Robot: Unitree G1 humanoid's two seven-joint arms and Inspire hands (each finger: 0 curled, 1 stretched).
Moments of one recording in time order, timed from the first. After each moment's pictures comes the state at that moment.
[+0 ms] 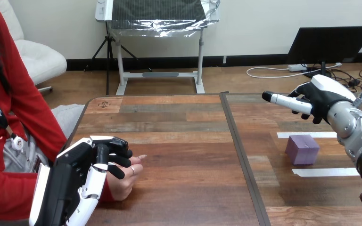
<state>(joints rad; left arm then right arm) 0.51 0.12 -0.03 -0.24 -0.07 -0.55 -0.06 -0.98 -0.49 0.32 1.38 -0.56 -0.10 0.05</state>
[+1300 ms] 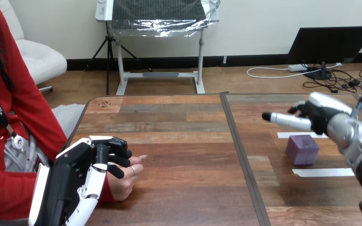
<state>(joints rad) 0.51 0.12 -0.03 -0.24 -0.07 -0.55 -0.06 -0.93 -0.48 0.36 1.38 -0.61 -0.06 0.13</state>
